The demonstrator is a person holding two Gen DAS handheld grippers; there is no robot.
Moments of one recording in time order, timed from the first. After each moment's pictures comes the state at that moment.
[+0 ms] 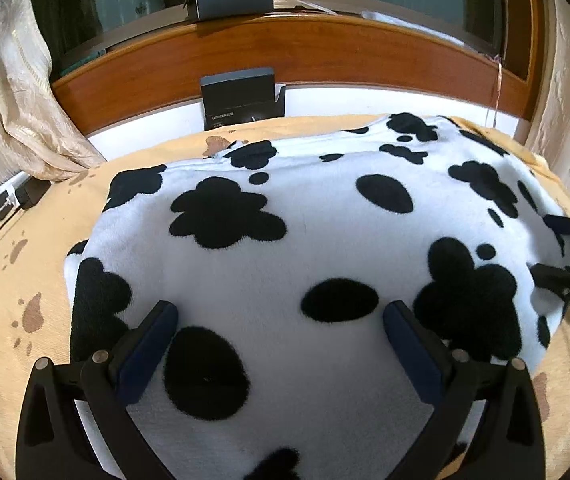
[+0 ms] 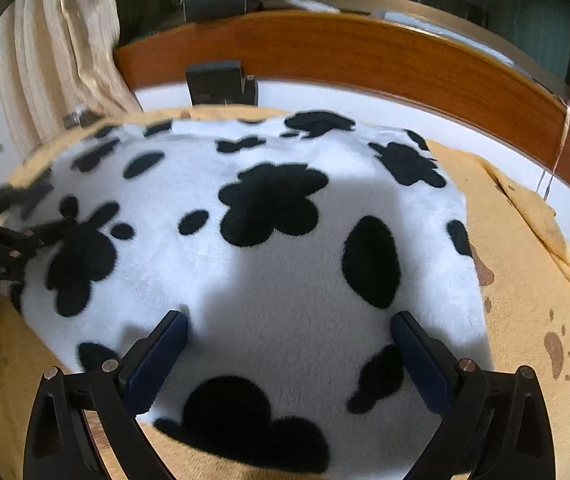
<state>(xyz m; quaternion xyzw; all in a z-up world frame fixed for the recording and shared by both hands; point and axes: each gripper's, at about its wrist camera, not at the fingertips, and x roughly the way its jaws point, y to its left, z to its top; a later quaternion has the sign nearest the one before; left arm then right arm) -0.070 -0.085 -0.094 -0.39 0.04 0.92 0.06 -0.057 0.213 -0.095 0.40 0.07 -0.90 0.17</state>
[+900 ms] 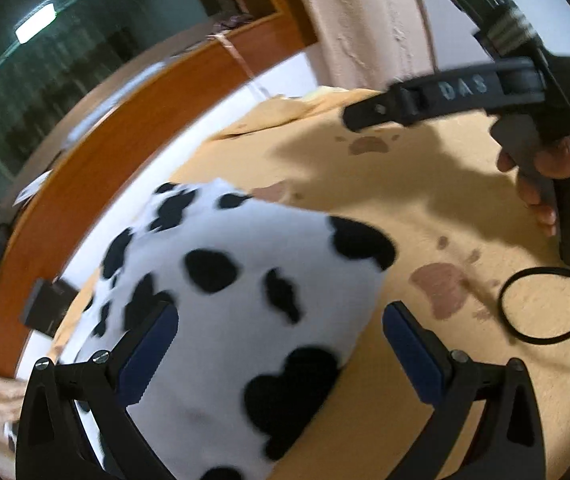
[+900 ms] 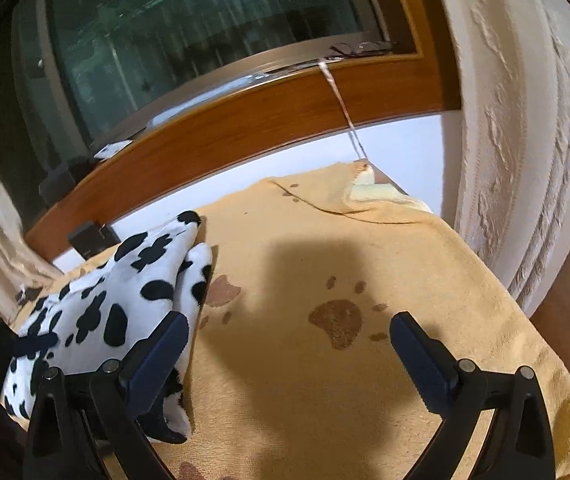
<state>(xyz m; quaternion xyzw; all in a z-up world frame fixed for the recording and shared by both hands) -0.036 0.206 -0.071 -0.32 0.34 0.84 0.28 -0.030 0.422 -0.065 0.32 -0.15 -0.94 0.01</state>
